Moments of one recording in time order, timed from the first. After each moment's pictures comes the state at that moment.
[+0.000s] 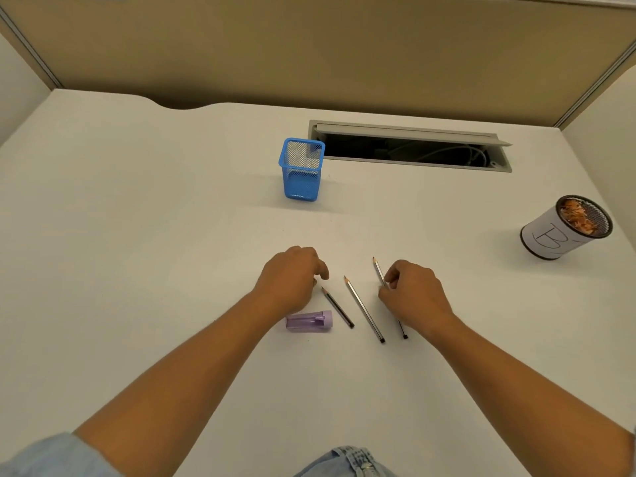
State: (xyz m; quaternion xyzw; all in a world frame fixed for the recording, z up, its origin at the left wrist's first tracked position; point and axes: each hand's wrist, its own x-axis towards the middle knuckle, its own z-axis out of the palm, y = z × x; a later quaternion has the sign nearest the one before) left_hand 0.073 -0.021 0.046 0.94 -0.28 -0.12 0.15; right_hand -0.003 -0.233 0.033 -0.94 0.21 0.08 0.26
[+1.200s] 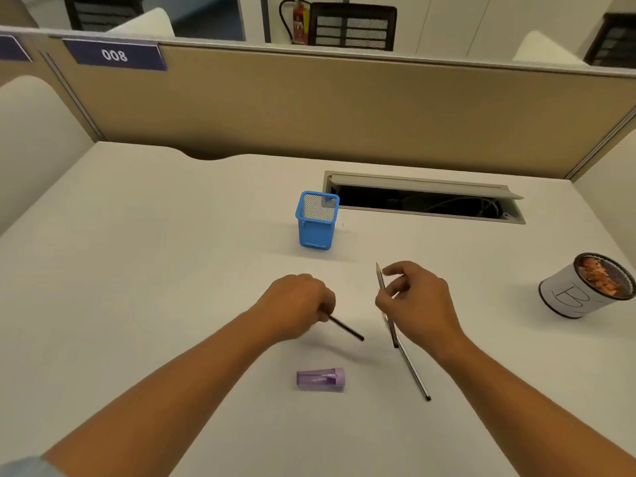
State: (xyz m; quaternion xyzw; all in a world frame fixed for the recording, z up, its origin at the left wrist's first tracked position) left_hand 0.112 -0.010 0.087 0.92 -0.35 -0.14 0.11; right_hand 0.038 -0.213 0.098 -0.90 0.18 -0.05 0.40
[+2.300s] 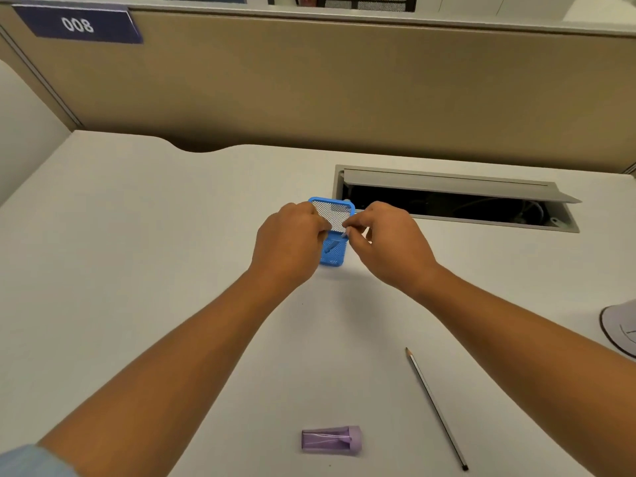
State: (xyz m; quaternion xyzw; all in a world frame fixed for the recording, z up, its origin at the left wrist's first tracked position) left_hand 0.230 -0.033 0.094 0.96 -0.21 0.10 0.15; right_hand 0.204 -0.194 0.088 -0.97 -0.01 -0.09 0.24
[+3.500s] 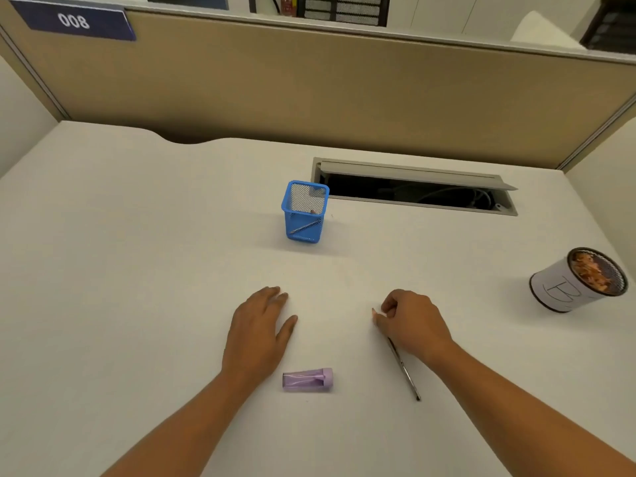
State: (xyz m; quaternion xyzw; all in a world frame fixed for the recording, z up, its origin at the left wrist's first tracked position) left_hand 0.080 0.022 -0.018 0.96 -0.15 0.04 0.23; right_hand 0.046 -0.245 0.033 -0.94 0.21 0.11 0.25
